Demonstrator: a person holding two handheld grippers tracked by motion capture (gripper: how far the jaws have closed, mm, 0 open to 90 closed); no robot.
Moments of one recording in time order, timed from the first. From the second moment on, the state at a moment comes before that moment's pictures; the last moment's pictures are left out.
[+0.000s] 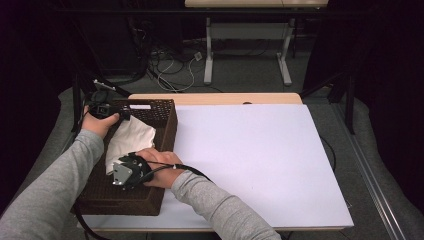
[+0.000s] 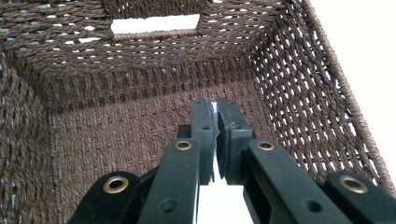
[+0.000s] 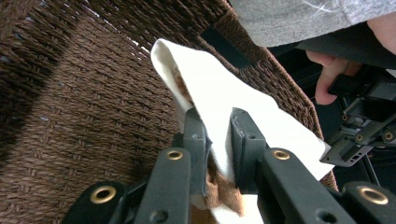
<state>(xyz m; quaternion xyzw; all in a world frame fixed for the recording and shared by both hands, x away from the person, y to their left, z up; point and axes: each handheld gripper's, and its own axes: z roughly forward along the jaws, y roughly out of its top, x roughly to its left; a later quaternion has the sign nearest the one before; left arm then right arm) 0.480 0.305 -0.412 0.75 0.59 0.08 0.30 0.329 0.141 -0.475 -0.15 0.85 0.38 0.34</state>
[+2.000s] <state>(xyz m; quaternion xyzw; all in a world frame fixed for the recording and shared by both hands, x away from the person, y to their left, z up) 0.471 0.303 -0.417 0.75 0.57 0.16 0.31 0.334 0.090 -0.448 -0.04 0.86 0.42 0.28</state>
